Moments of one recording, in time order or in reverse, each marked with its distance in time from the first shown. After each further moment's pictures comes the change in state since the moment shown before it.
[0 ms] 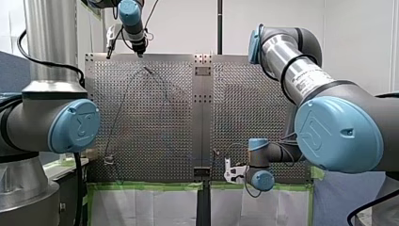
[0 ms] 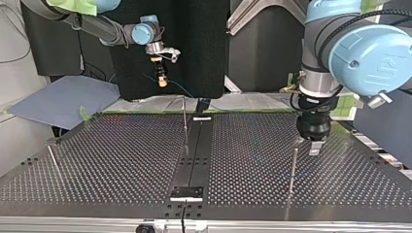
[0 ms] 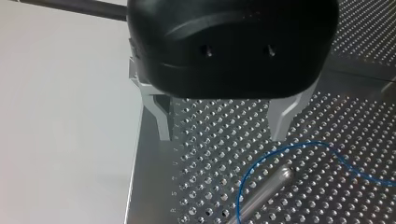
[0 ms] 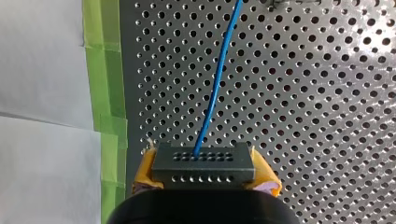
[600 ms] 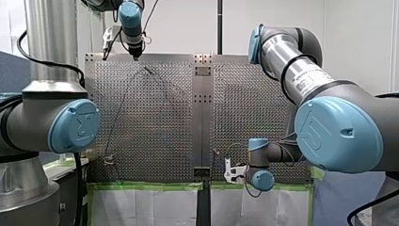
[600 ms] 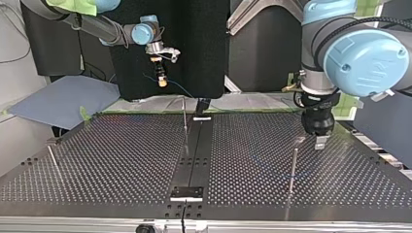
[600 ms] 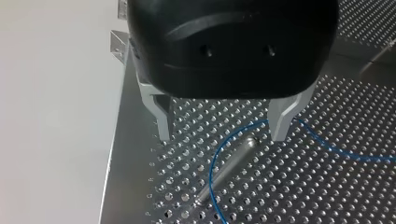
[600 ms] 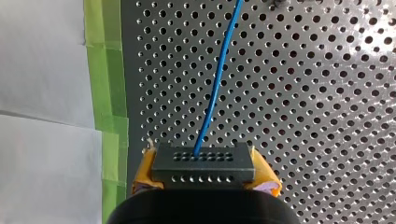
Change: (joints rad) left arm 0.000 -0.005 -0.025 -0.012 -0.079 0.004; right arm -0.001 -0.001 0.000 0.004 0.000 -0.001
